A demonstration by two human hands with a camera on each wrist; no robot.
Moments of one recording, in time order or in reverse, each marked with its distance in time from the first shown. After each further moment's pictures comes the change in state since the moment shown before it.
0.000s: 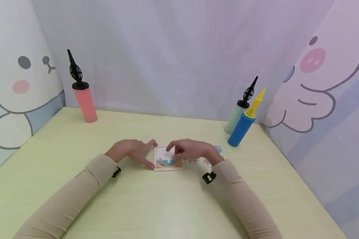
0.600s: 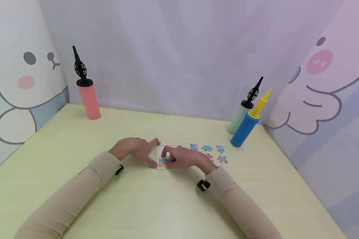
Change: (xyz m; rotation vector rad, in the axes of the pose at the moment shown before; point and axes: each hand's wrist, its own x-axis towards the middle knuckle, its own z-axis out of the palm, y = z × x) left_hand -0.005 0.001 -0.001 -0.007 -0.003 -0.003; right_hand 0.017 -0.020 0.035 -0.056 0.007 -0.055
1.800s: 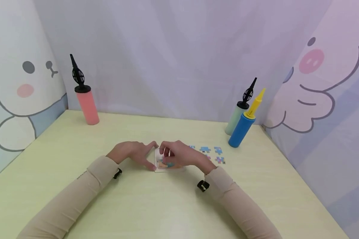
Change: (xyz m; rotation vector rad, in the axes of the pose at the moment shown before) left_hand 0.000 0.002 0.003 -0.013 0.000 -0.008; right_hand -0.004 -0.004 -0.008 -0.016 0.209 -0.096
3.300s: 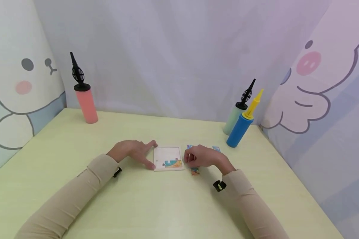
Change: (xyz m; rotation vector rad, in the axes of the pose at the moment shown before) left_hand 0.002 0.000 -0.003 -0.009 -0.010 0.006; right_hand -0.056 0.027 -0.024 -0.072 -0.140 0.333
